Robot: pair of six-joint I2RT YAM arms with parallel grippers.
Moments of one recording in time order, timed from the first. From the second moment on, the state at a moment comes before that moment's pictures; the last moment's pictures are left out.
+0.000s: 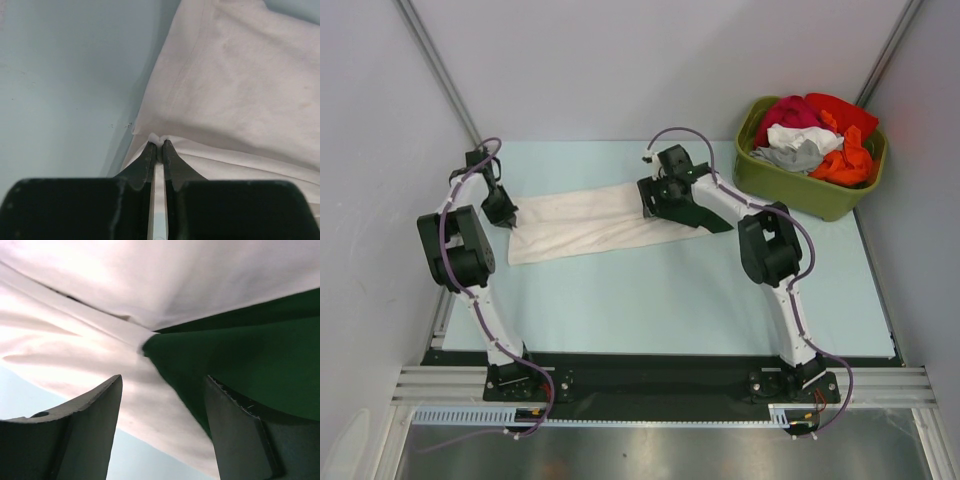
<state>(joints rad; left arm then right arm) 0.26 2.07 1.63 -0.78 0.00 -0.30 0.51 2.30 1.94 -0.53 -0.20 0.09</state>
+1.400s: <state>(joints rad) 0.28 2.10 1.63 -0.79 -0.08 -0.39 0.55 2.38 1.99 -0.41 -0.03 0.40</state>
